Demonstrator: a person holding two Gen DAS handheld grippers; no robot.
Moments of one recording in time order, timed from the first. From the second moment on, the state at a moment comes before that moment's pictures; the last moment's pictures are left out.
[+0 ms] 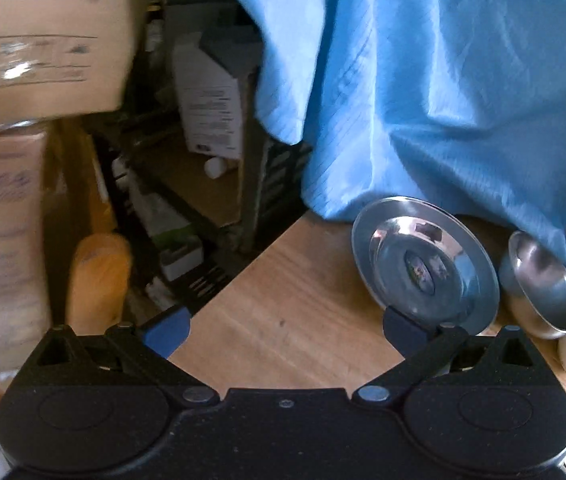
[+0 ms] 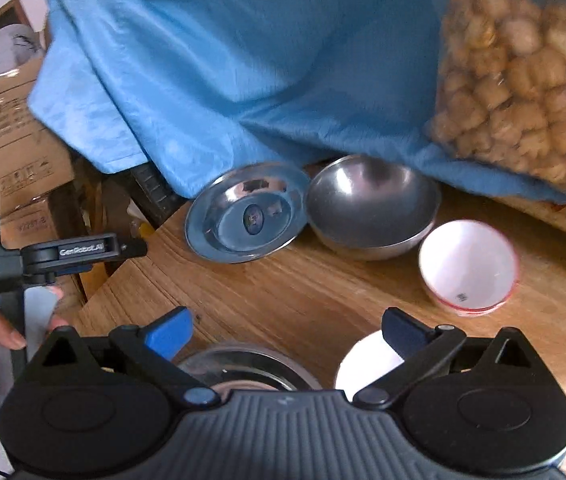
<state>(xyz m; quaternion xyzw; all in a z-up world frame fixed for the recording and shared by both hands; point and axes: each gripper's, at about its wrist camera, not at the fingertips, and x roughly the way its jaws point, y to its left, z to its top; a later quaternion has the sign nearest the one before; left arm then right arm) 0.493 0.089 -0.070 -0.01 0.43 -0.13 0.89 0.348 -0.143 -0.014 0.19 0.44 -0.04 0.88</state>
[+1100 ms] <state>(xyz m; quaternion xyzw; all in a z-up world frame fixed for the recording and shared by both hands) 0.591 0.032 -0.106 0.04 0.46 -0.28 0.84 0.452 -0.138 -0.089 0.33 0.46 -0.14 0.81</state>
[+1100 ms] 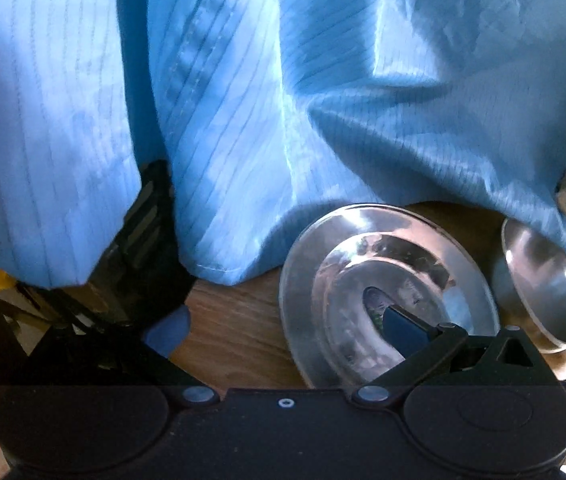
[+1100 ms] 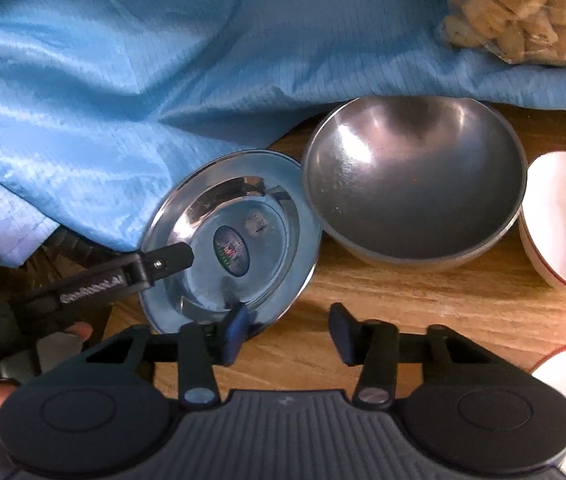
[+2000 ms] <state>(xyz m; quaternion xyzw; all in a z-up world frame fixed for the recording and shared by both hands) 0.546 0.068 -0.094 -0.06 0.50 -0.23 0.83 0.437 -0.133 -0.077 0.28 0.49 -0.08 0.82</state>
